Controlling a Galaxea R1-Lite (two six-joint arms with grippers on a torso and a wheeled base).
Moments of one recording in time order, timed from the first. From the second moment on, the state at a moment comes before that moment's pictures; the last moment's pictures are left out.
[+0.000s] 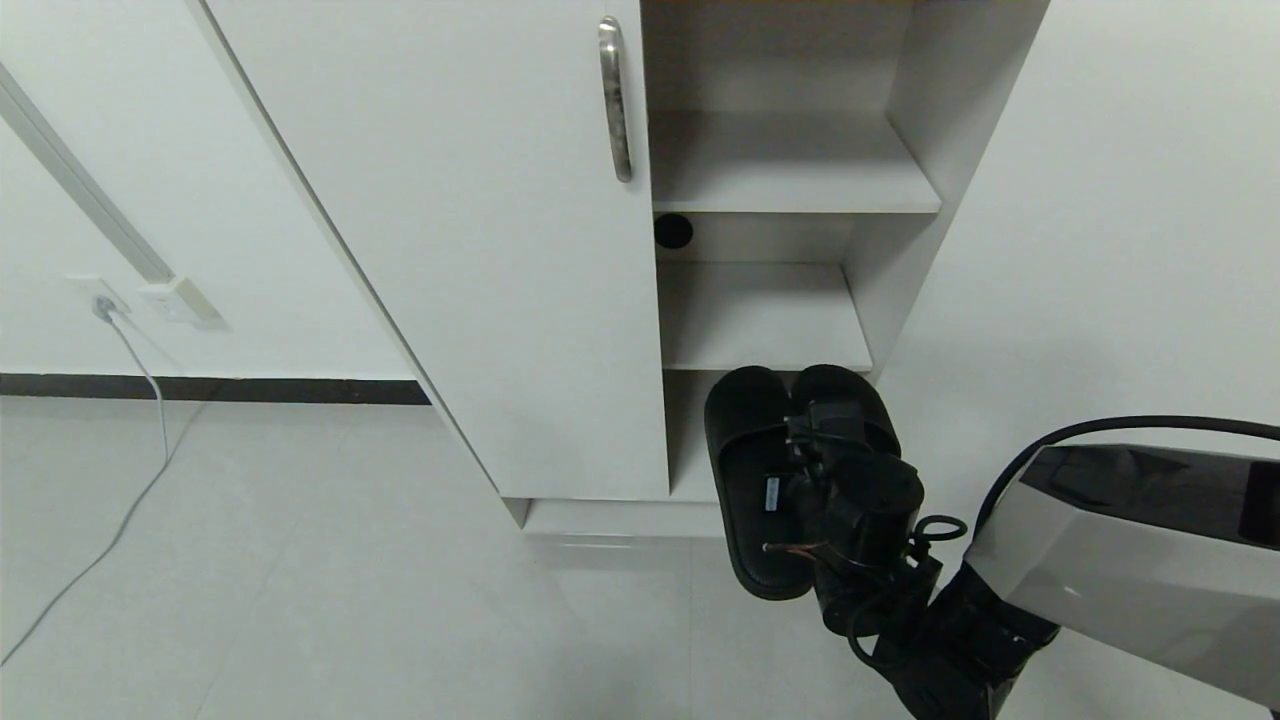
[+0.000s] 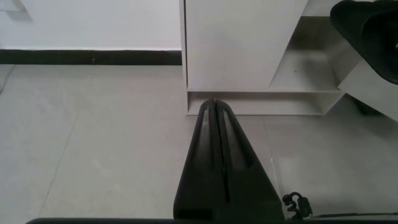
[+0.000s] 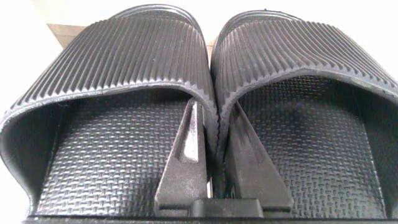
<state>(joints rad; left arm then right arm) 0.00 0.00 0.00 0.00 0.00 0.00 0.74 2.26 -0.86 -1.48 -0.72 -0.04</state>
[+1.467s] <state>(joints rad) 0.00 0.00 0.00 0.00 0.00 0.00 0.70 2.33 -1.04 -1.38 -0.71 -0.07</state>
